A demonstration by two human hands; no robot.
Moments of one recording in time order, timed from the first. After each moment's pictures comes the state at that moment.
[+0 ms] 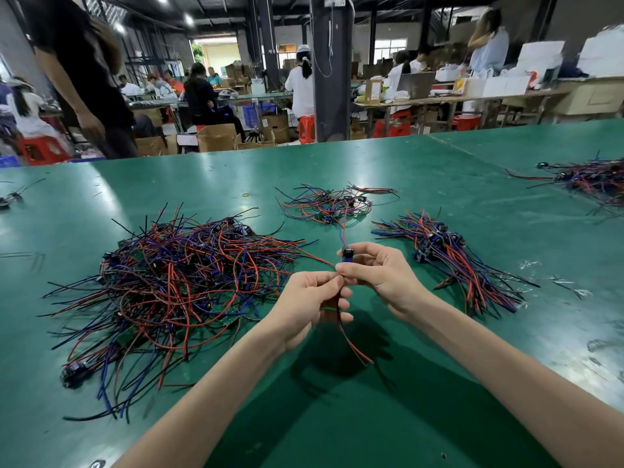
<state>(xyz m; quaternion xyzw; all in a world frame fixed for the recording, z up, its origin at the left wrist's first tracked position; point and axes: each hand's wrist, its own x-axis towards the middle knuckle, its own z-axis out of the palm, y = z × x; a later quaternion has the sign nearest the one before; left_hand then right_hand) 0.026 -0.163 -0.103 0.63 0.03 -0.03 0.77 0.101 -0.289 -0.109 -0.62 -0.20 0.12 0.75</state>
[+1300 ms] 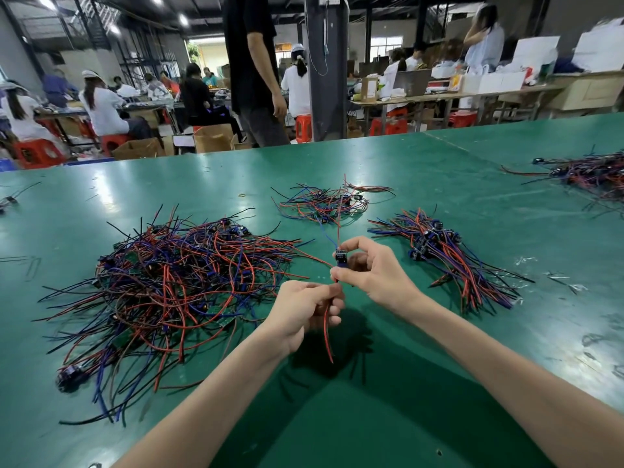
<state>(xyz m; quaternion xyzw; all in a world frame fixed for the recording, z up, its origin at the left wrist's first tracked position) 0.032 -0.166 -0.111 0.62 0.15 -0.03 0.77 0.112 -0.292 -0.122 -0.74 -0.28 0.02 0.61</state>
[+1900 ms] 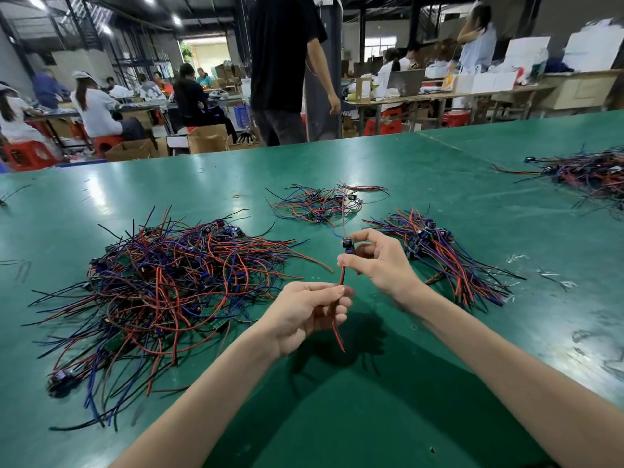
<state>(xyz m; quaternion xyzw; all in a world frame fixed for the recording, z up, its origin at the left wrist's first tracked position) 0.031 -0.166 -0.111 0.59 0.09 -0.10 0.80 0.128 -0.300 -0.120 -0.72 -0.21 0.01 0.66</state>
